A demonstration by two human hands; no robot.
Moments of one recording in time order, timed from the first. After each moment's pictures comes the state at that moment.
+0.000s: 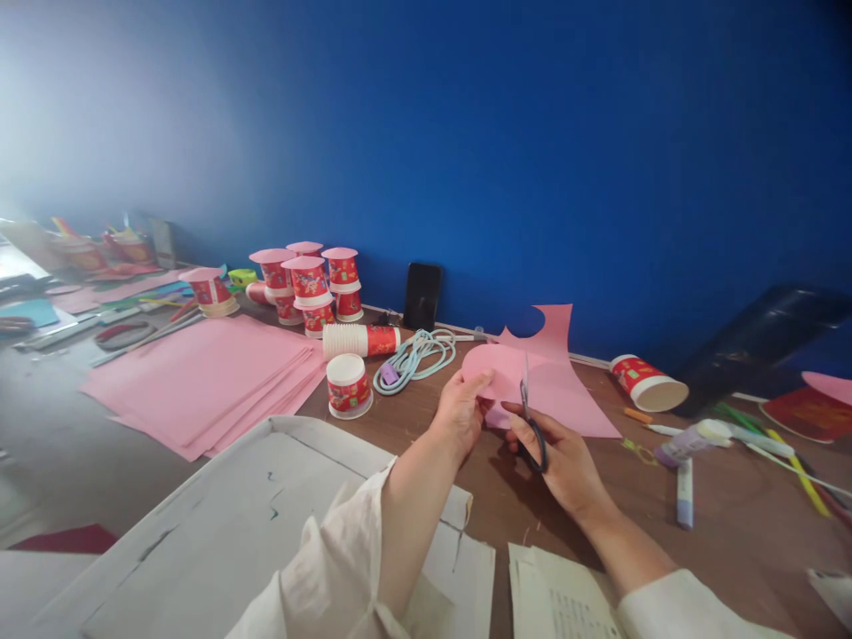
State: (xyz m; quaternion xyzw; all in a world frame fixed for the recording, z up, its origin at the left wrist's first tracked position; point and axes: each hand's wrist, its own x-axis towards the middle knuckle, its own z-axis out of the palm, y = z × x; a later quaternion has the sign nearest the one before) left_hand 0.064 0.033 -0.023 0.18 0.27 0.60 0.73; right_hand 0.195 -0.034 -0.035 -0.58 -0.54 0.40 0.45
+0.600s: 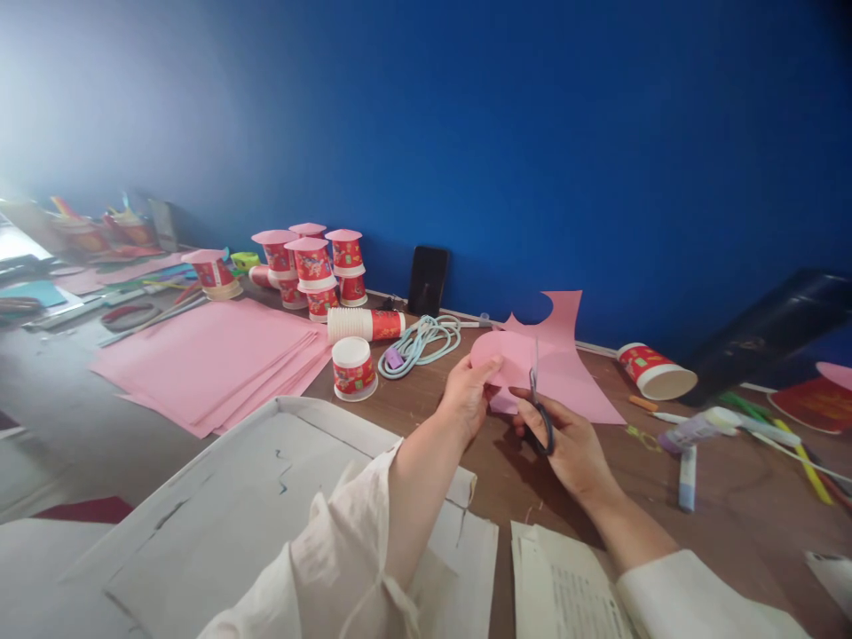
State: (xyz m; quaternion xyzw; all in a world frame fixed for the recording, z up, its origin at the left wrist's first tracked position) left_hand 0.065 0.029 -0.024 0.20 0.26 0.60 0.73; right_hand 0.192 -0.036 -0.026 -0.60 -0.55 0.37 0.45
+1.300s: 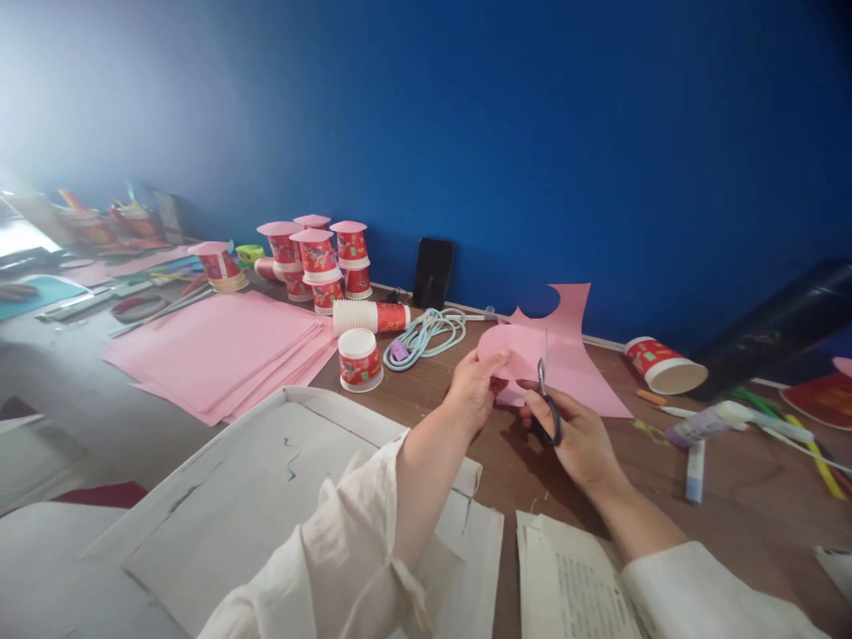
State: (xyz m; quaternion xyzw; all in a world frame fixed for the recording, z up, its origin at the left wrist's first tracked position) left_hand 0.065 0.031 -0.025 0.19 0.28 0.59 0.73; right_hand 0.191 -0.037 -0.024 -0.61 -0.54 0.36 0.46
